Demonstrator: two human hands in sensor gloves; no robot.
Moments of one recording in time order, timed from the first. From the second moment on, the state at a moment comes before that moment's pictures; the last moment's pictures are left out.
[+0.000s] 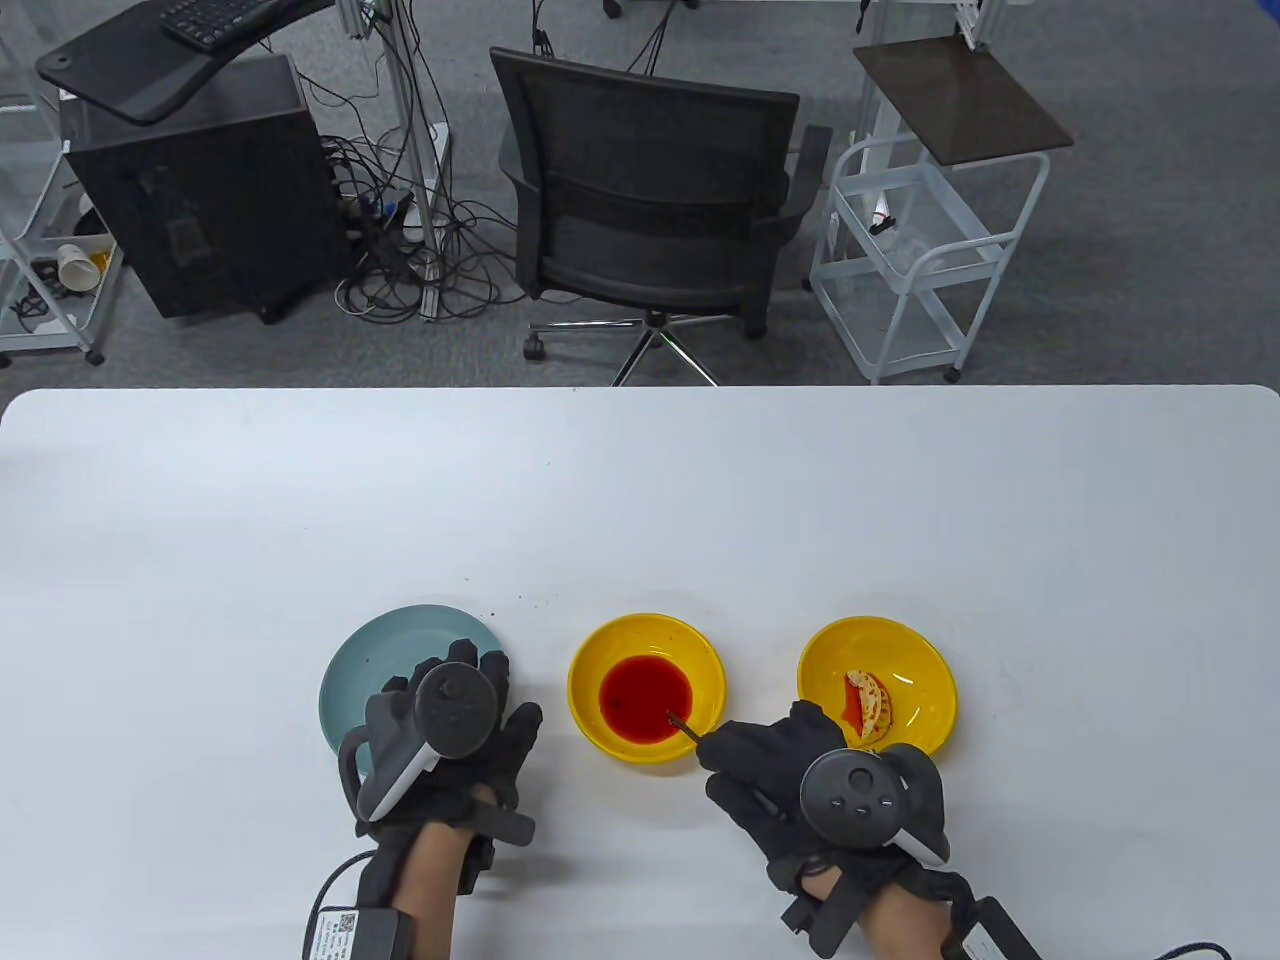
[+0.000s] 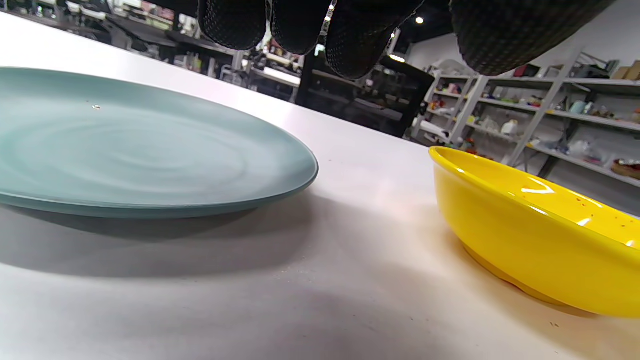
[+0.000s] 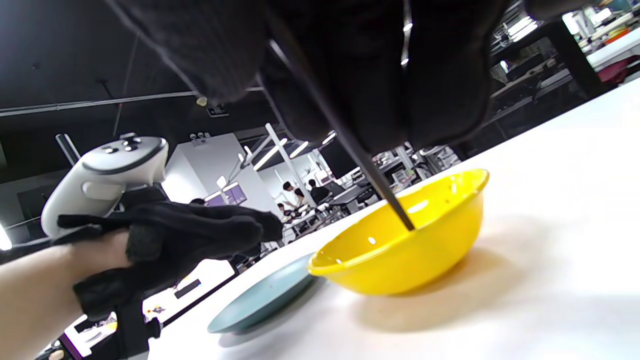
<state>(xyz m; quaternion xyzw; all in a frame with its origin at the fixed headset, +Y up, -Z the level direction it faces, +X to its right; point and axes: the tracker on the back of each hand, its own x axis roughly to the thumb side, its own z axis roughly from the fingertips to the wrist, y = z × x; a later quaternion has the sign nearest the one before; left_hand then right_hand) -0.197 -0.721 -0.276 -0.05 0.00 0.17 0.98 0.128 -0.706 -0.235 0.26 -0.04 0.91 0.32</state>
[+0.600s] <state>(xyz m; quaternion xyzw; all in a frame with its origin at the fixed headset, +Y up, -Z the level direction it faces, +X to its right) -0.198 -0.720 -0.275 -0.04 0.00 0.17 0.99 0.145 -0.693 -0.236 0.25 -0.08 0.89 0.36</state>
